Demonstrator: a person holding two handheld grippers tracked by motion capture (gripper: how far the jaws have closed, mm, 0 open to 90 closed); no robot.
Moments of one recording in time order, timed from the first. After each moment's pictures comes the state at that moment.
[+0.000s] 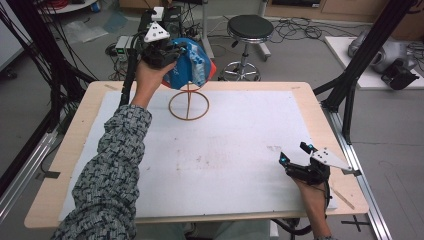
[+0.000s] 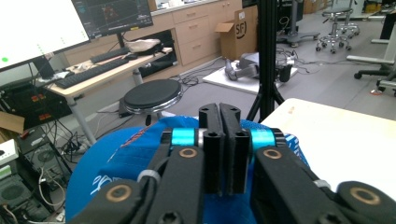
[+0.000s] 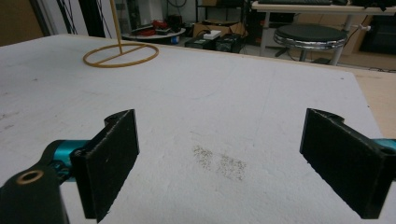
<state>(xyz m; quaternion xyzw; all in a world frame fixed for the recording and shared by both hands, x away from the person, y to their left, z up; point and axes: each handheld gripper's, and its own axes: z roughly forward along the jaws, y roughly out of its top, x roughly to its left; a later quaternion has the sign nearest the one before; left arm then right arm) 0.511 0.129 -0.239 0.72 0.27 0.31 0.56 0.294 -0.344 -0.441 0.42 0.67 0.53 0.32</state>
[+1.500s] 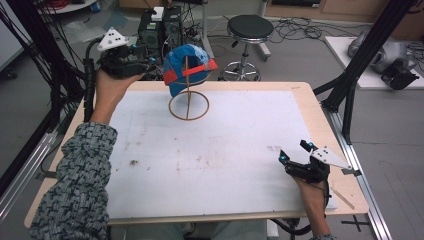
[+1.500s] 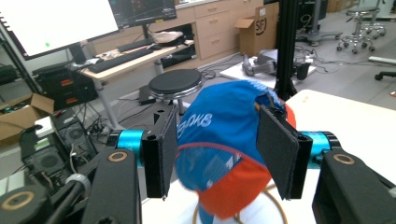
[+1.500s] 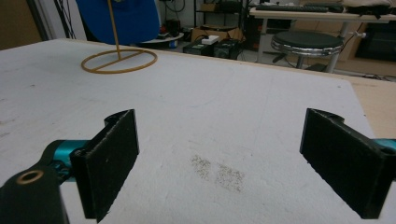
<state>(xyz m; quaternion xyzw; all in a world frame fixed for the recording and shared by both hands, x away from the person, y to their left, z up) 0.449 0.213 -0.231 0.70 0.30 0.34 0.54 0.297 -0.341 -0.437 0.42 0.66 0.53 0.32</state>
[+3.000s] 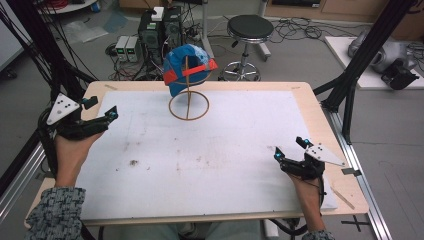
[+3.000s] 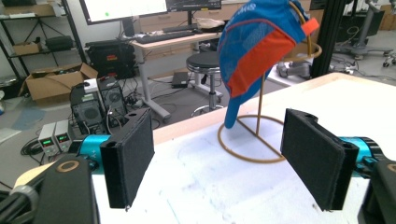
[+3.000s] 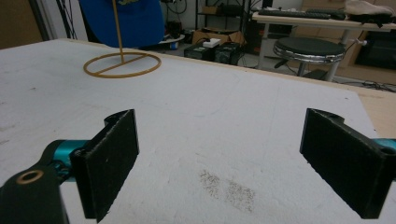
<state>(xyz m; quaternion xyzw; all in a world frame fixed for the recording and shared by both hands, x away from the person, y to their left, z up) 0.334 0.300 -0.334 0.65 0.39 0.37 0.54 0.303 -0.328 -0.432 0.41 0.67 0.53 0.33</state>
